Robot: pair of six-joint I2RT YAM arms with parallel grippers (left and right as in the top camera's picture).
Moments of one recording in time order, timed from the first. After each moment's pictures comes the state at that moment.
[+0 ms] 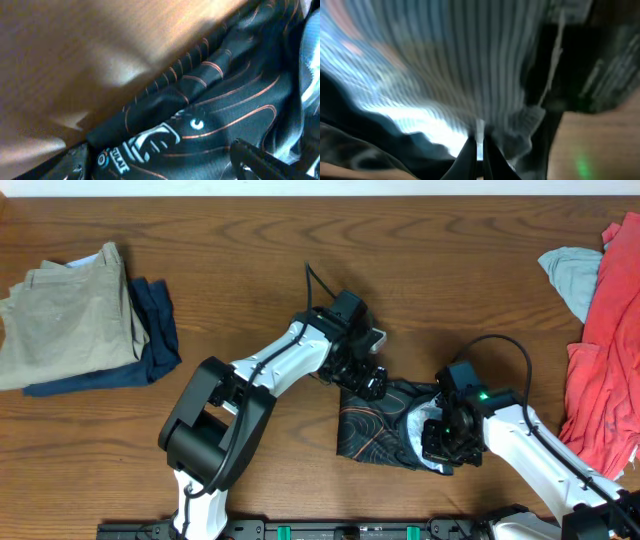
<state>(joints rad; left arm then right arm) -0.61 2.01 1.32 -0.74 0.50 -0.06 0.31 1.36 0.61 -0.87 -0.22 0.51</state>
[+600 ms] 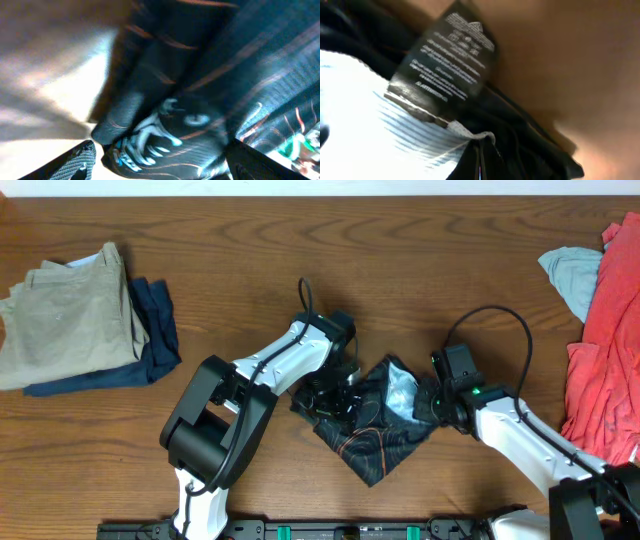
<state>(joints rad) -0.61 2.02 1.32 -1.14 0.45 -0.10 0.30 1.45 0.61 -0.43 -0.07 0.52</state>
